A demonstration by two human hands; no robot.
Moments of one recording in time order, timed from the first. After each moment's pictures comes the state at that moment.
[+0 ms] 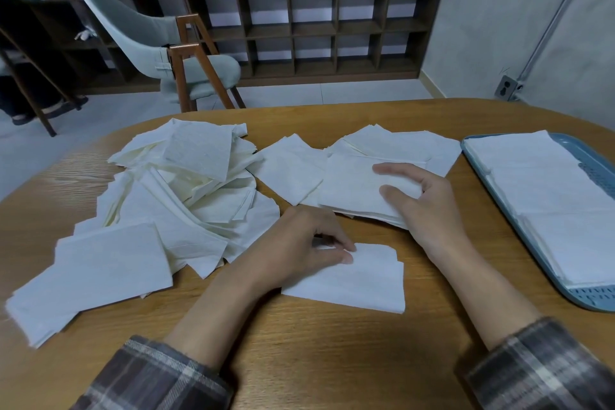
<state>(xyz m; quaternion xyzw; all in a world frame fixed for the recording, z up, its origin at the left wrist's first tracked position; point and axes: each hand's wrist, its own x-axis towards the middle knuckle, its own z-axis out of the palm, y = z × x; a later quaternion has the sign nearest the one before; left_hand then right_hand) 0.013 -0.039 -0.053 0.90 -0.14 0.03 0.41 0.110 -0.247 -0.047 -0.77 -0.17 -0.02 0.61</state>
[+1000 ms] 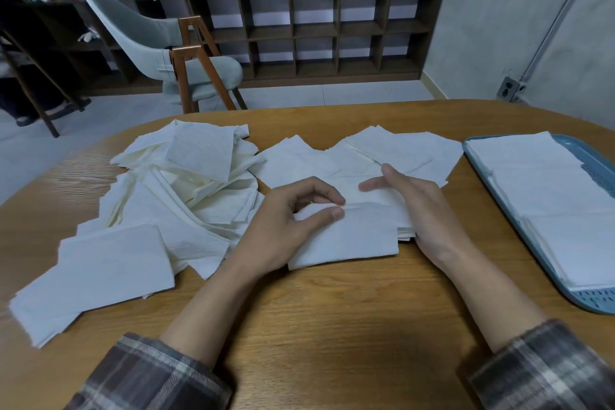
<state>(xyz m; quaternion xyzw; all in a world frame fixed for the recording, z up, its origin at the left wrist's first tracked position) 0.011 -0.037 -0.034 0.81 -0.04 0.11 0.58 0.106 -0.244 -0.039 -0.73 -0.15 0.13 0.66</state>
